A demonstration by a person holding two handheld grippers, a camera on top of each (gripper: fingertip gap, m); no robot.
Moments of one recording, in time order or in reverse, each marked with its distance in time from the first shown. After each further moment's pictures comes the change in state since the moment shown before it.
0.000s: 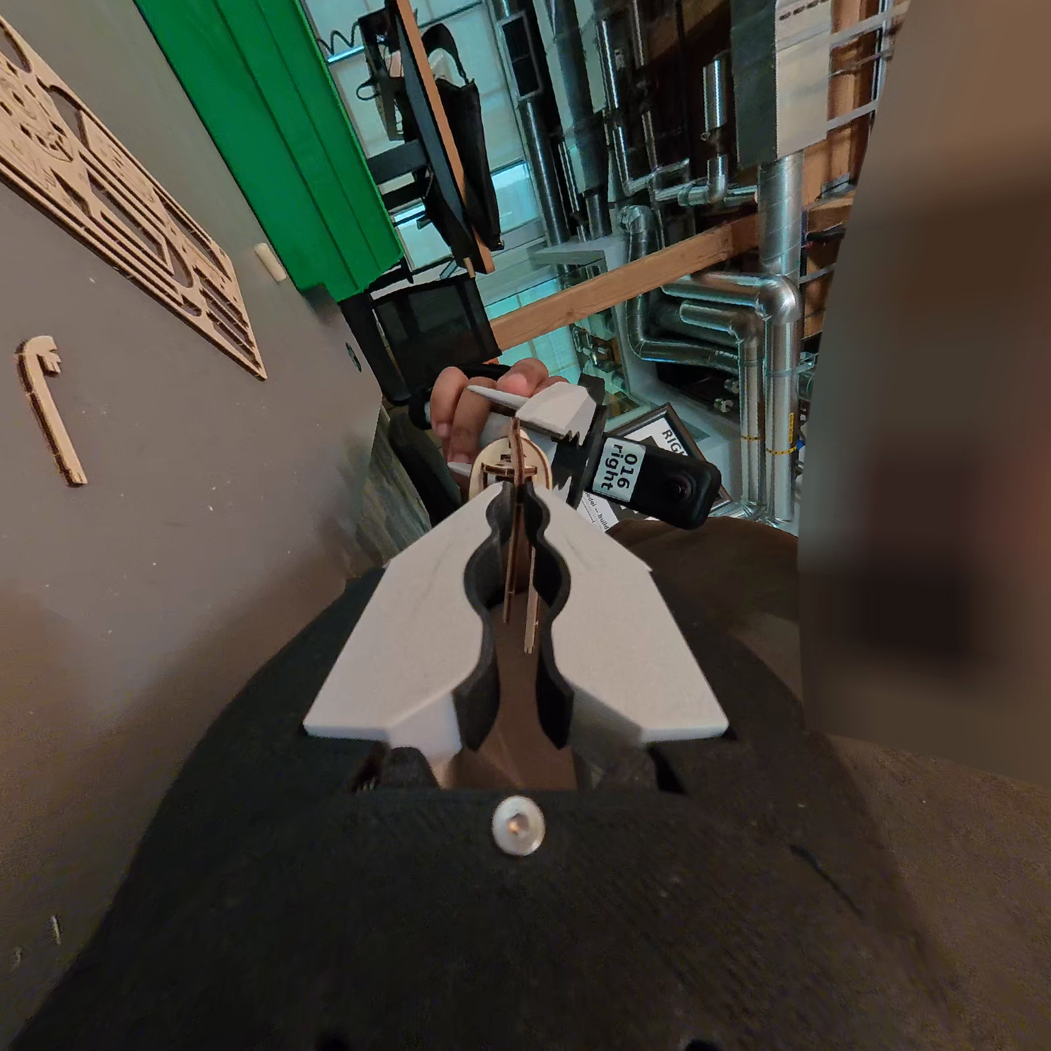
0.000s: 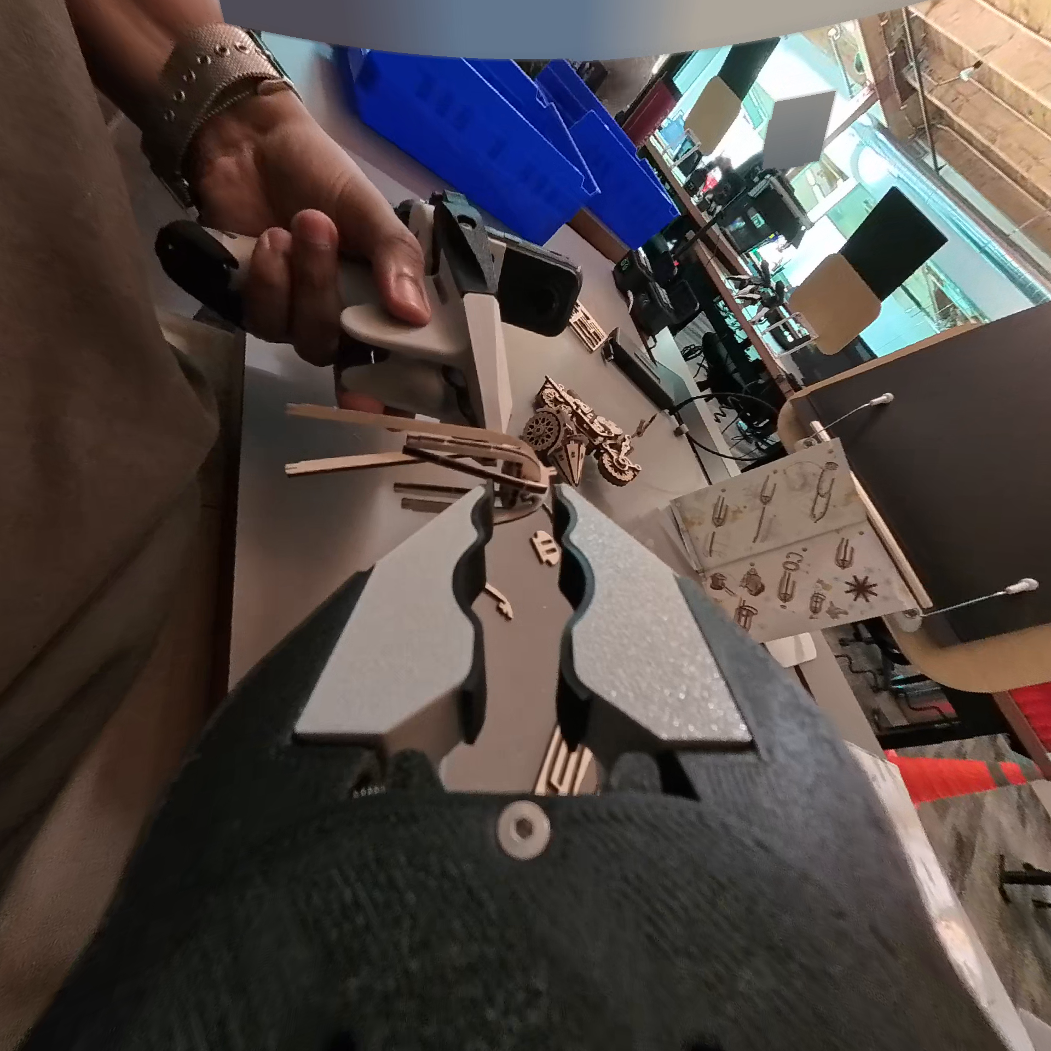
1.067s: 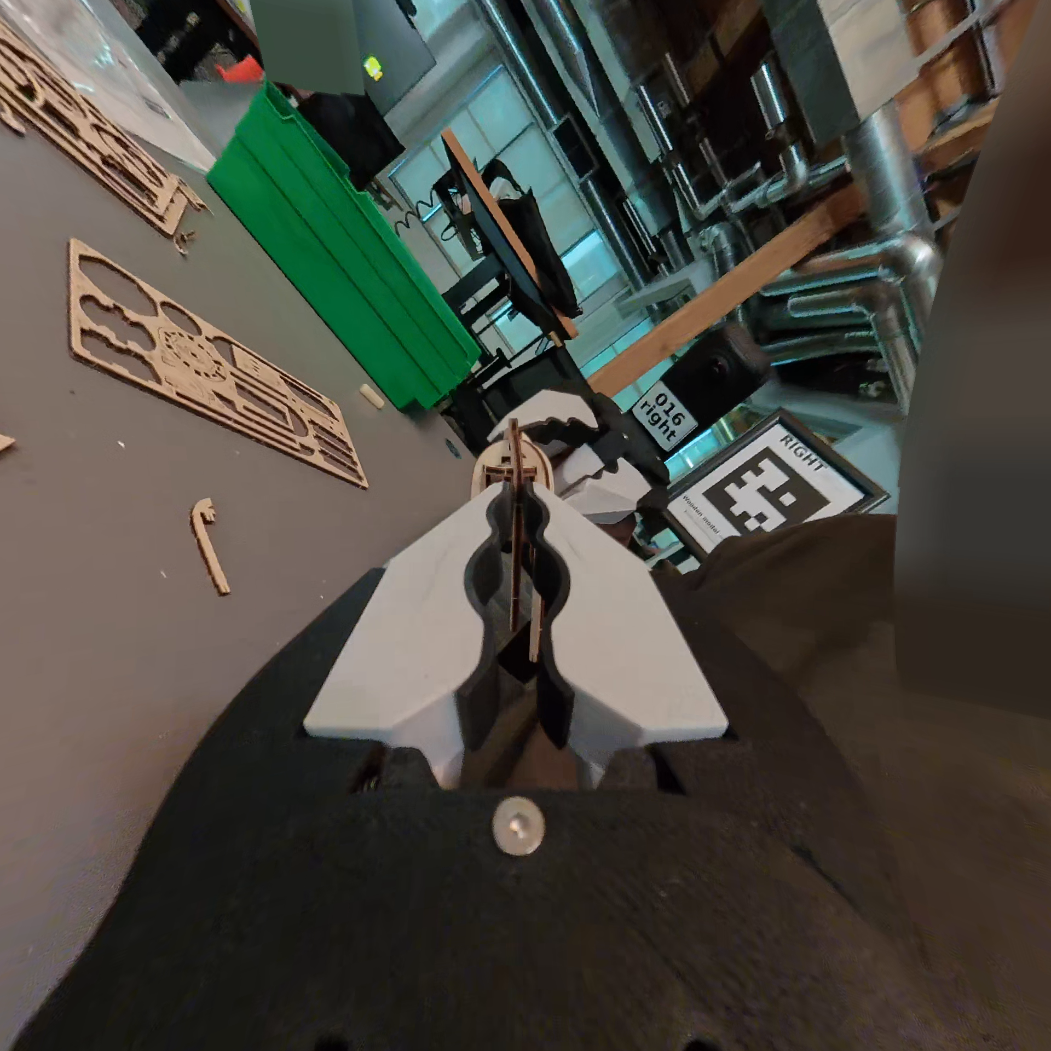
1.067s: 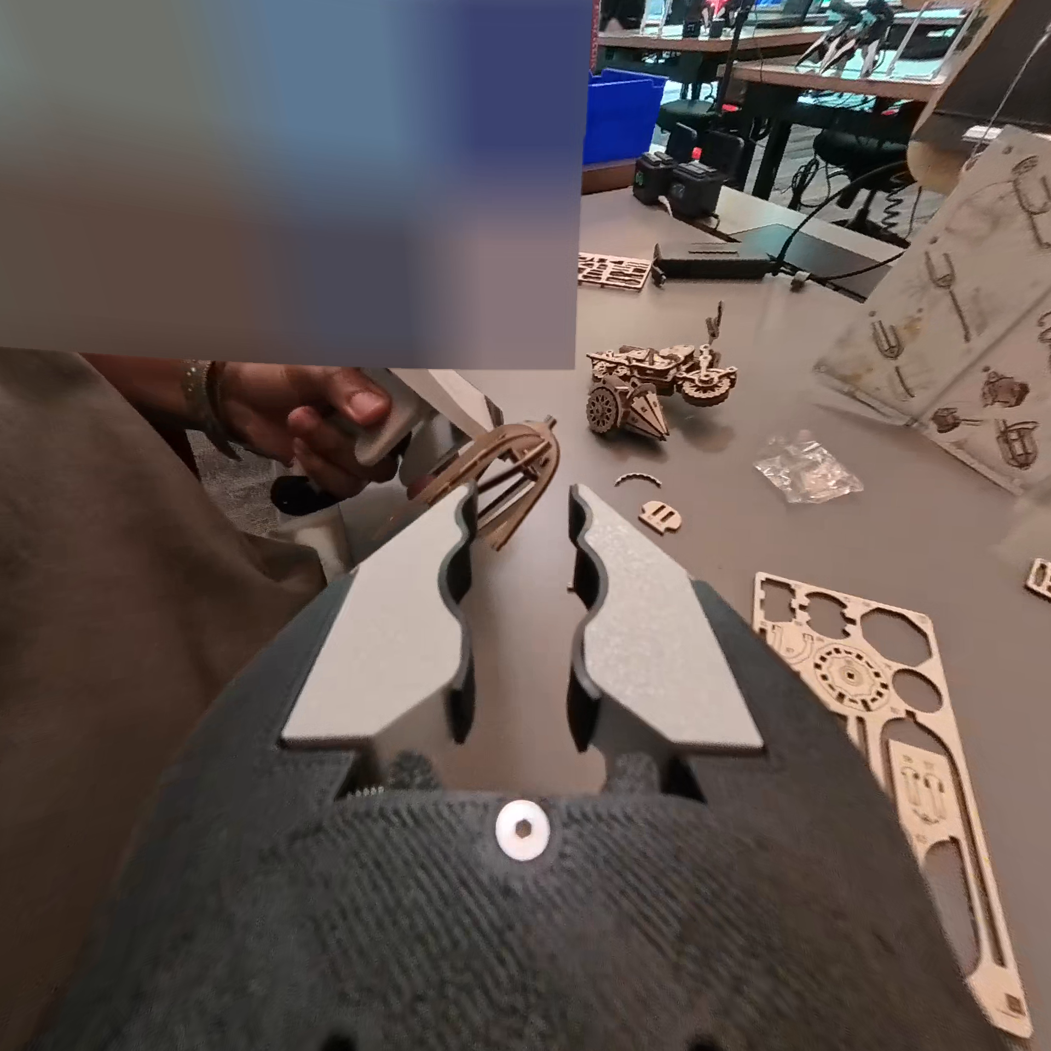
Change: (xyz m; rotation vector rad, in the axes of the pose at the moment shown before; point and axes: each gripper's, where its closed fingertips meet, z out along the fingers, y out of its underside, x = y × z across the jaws) left arm 0.002 -0.022 -0.008 0.118 -0.156 0.326; right arm 0.015 0.004 0.006 0.015 -0.099 0.718
